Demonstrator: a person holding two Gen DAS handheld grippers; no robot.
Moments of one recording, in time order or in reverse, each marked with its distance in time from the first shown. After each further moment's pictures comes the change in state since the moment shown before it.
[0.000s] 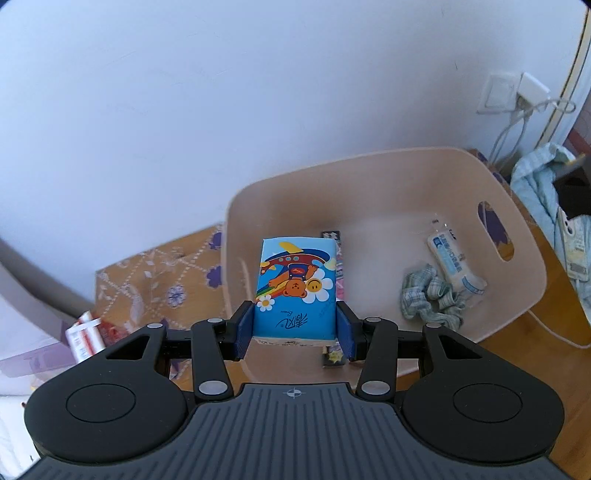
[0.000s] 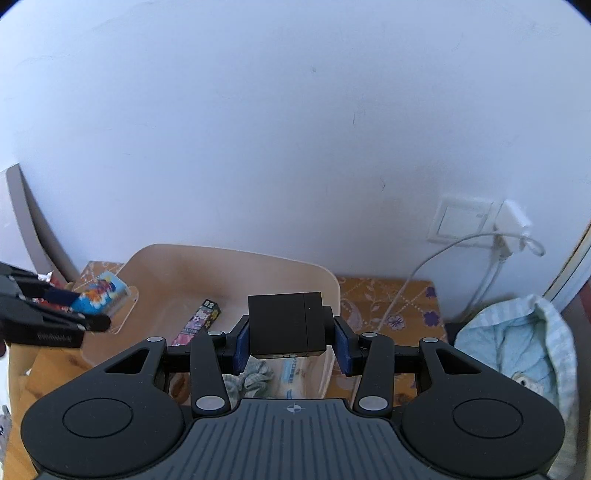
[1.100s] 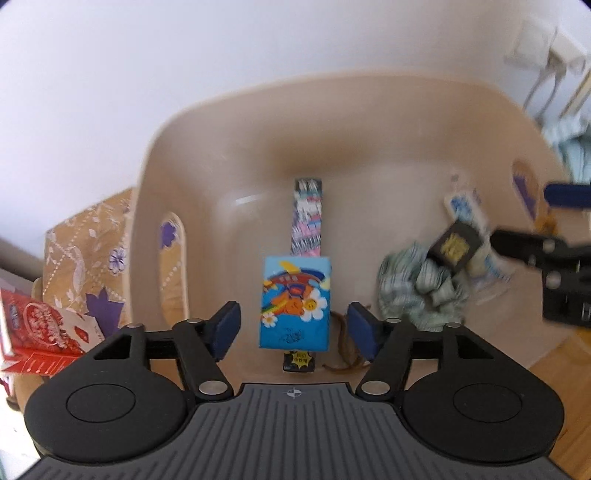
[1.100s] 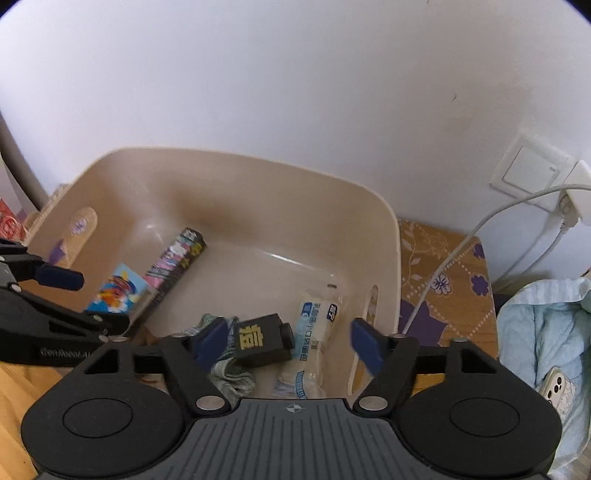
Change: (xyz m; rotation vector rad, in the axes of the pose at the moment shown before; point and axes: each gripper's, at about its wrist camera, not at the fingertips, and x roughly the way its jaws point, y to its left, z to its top) left arm 0.084 -0.024 -0.004 -0.071 0.158 -0.037; right arm 0.113 0.028 -0.030 -0.090 0.178 -0.035
